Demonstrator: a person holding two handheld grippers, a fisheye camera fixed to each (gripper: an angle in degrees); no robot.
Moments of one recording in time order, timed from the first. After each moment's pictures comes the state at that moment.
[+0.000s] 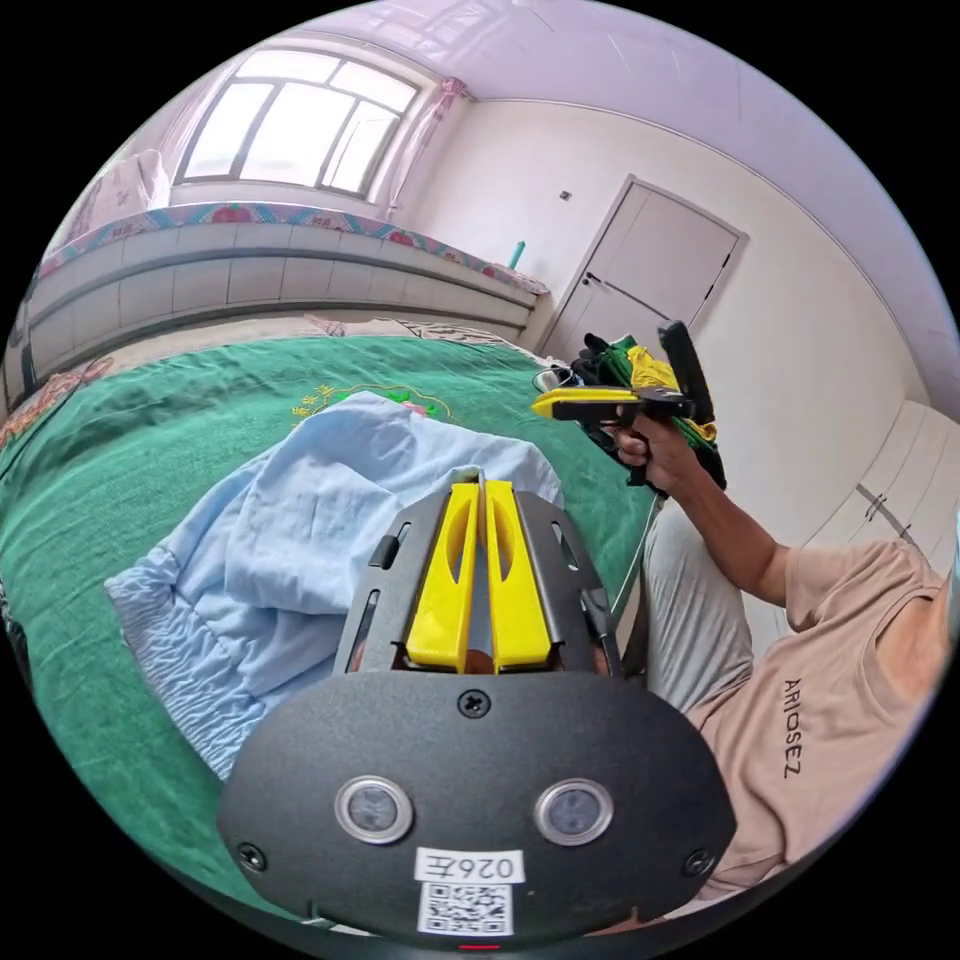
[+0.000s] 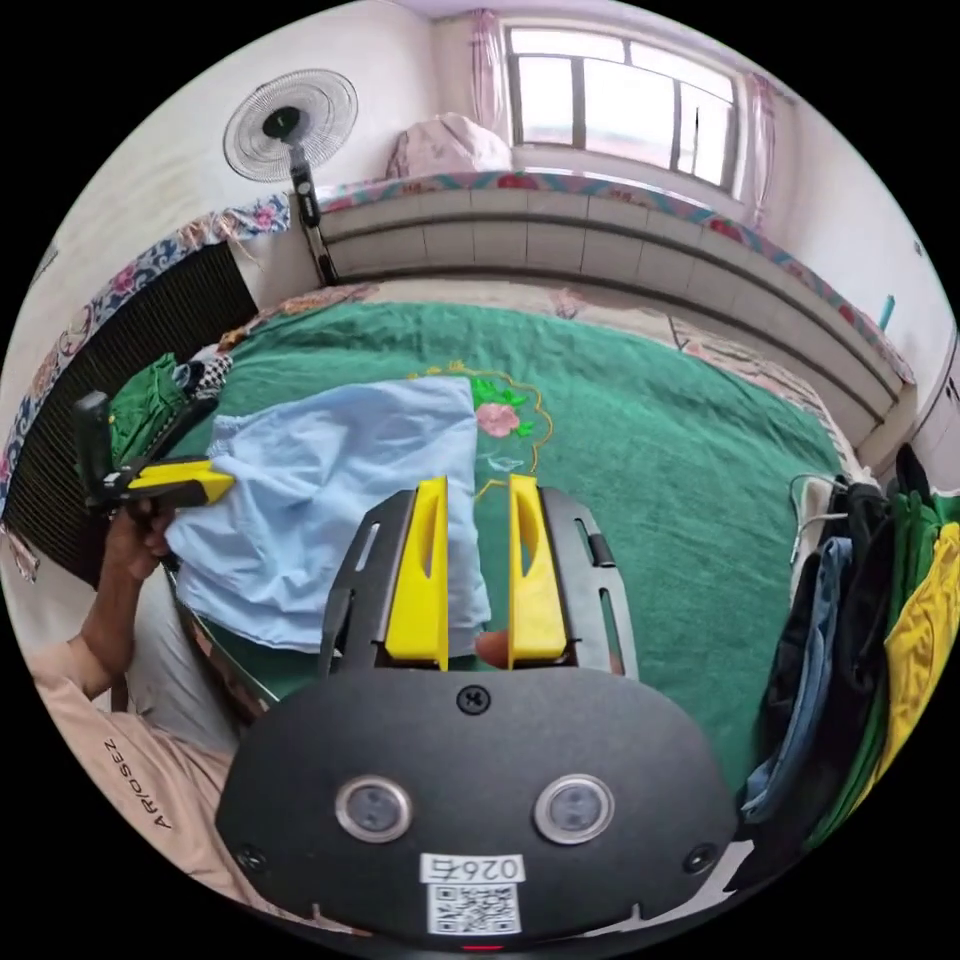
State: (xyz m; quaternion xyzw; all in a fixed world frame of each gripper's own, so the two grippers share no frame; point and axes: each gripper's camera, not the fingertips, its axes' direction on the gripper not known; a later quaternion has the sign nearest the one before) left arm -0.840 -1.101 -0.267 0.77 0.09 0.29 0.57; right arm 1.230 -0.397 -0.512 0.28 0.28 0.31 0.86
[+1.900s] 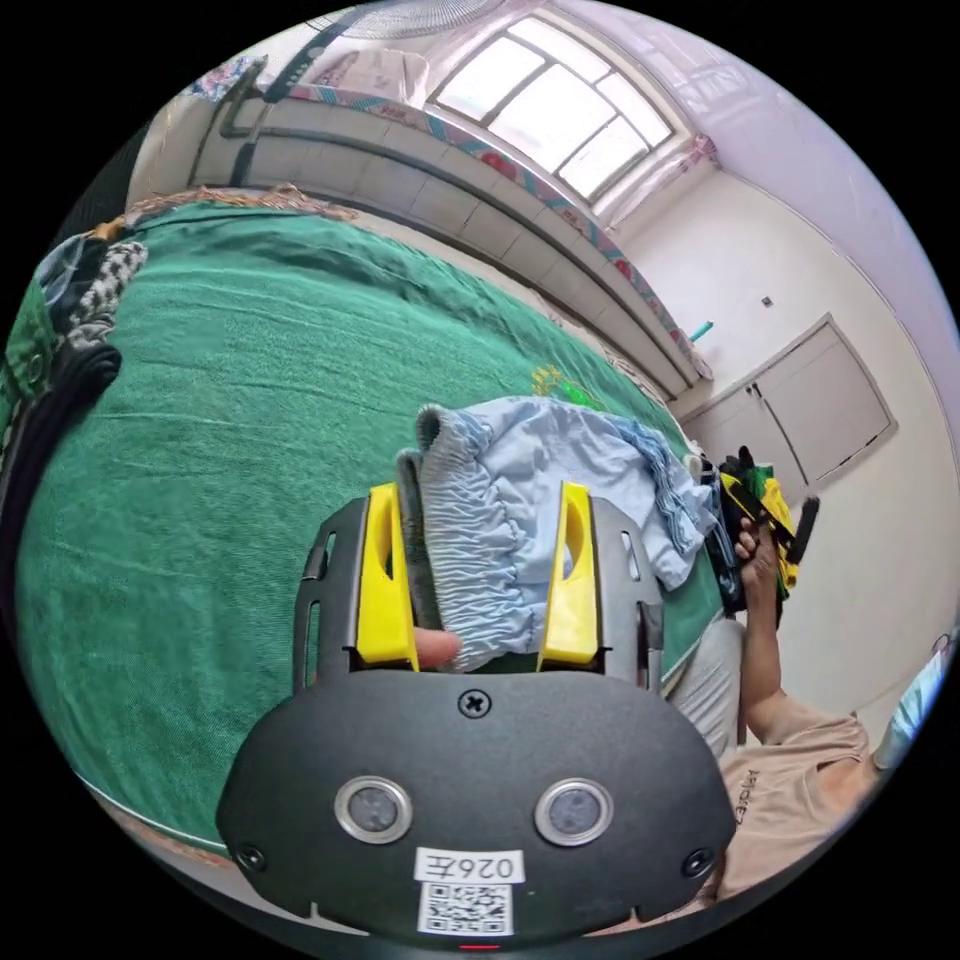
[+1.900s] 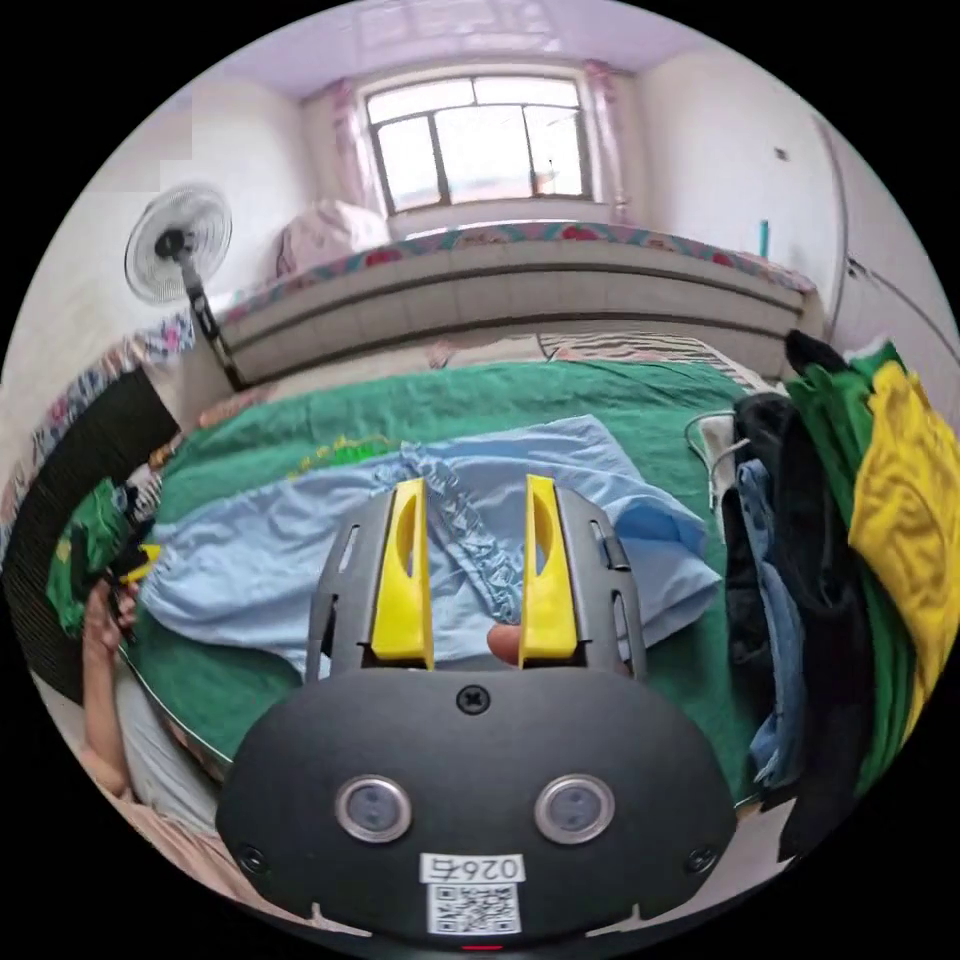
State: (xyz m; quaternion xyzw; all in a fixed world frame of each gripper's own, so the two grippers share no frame) left arm -0.970 -1.171 0.140 0.74 0.22 0.03 0.63; right arm 0.906 0.004 -0.382 0.41 0.31 0.42 0.75
